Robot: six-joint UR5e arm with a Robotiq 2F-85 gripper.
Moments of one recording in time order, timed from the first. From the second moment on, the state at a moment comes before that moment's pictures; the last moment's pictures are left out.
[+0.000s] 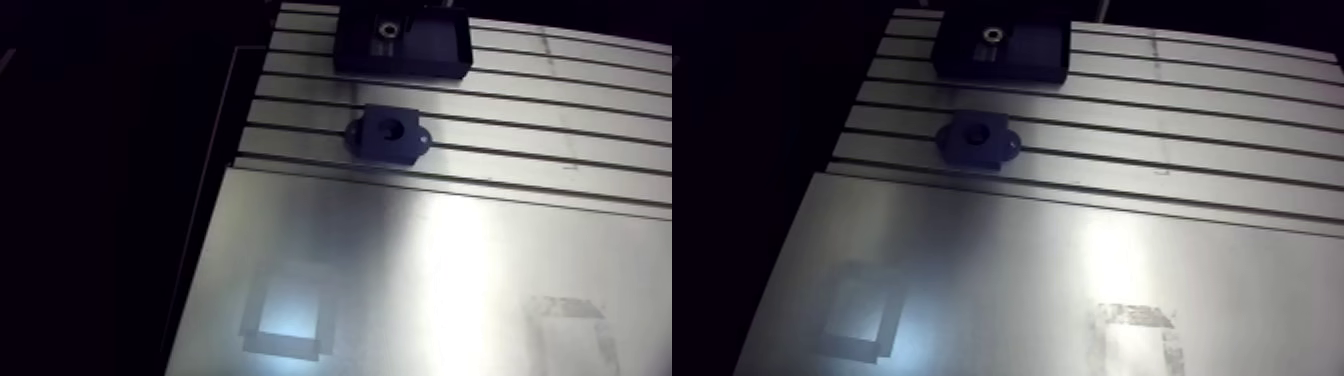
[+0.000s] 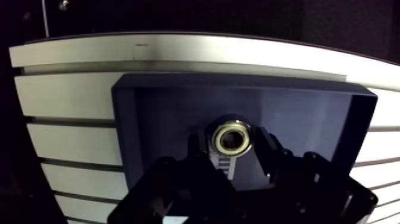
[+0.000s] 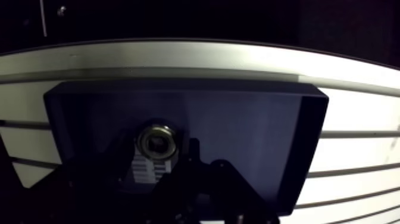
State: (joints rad) arm 0.11 -0.85 1.40 -2.04 -1.57 -1.51
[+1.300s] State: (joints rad) arm 0.11 -0.85 1.40 -2.04 -1.58 -1.51
